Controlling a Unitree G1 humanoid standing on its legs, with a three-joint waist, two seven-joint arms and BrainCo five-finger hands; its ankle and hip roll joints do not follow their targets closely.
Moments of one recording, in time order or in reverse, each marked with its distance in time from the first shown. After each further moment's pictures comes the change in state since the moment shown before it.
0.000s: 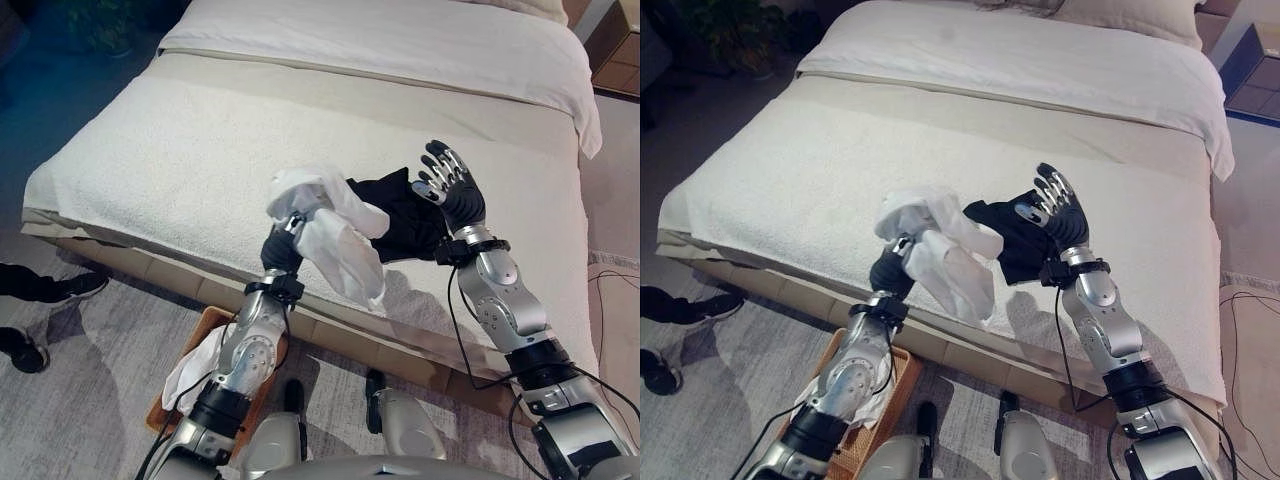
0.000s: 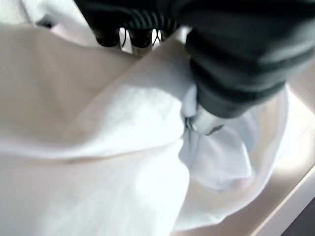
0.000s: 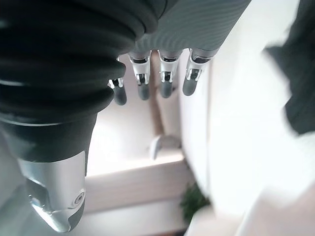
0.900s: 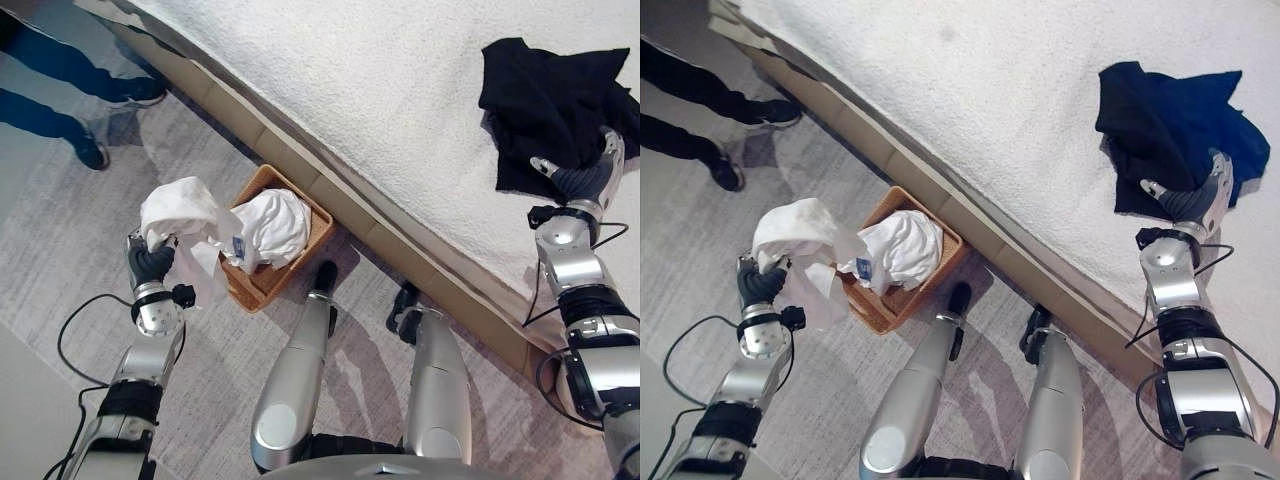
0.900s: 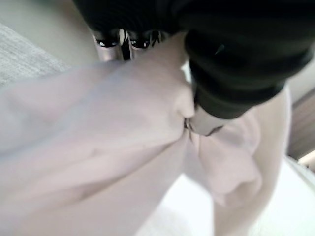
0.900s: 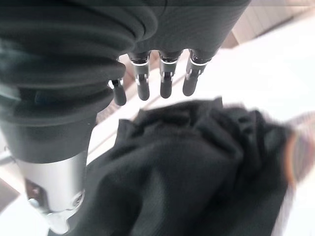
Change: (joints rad) left arm -0.120 0.351 0.193 0.500 0.916 -0.020 0.457; right arm -0.352 -0.307 -0.032 0.648 -0.522 0.043 -0.488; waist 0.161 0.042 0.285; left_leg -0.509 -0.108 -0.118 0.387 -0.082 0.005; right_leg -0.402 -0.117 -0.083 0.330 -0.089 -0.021
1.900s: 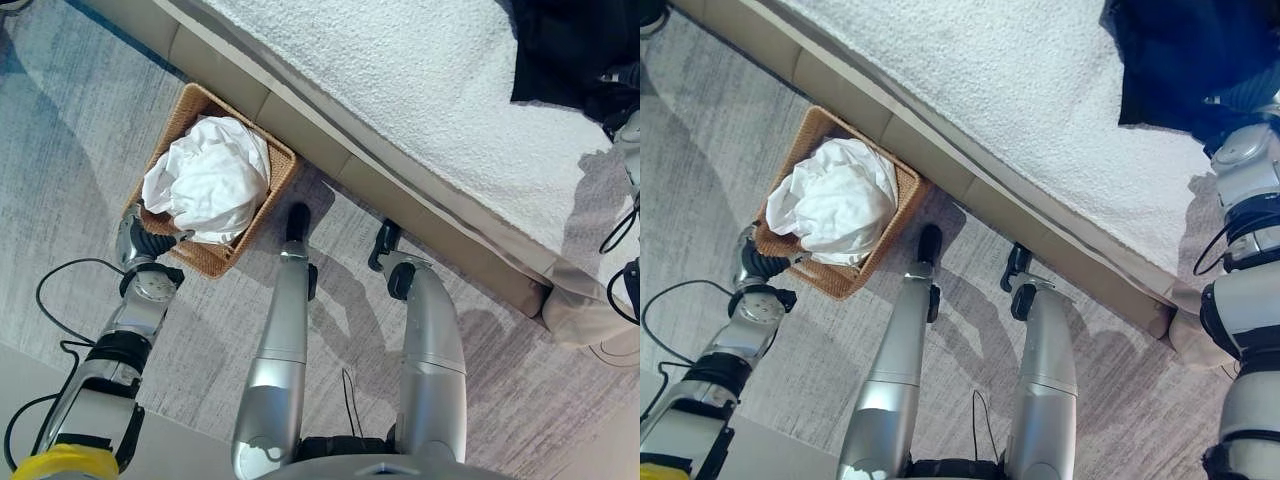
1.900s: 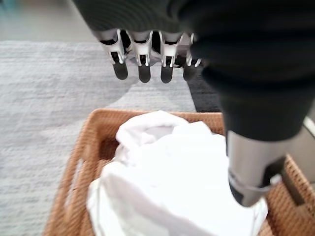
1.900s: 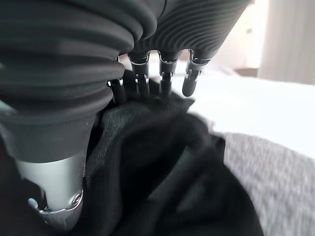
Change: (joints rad) left arm -0.215 0.120 -0.194 0.285 0.064 0.168 -0.061; right arm -0.600 -0.203 0.529 0.433 0.024 0.102 0.284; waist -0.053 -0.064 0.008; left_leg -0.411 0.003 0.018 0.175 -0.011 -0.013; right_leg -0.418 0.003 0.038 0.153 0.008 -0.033
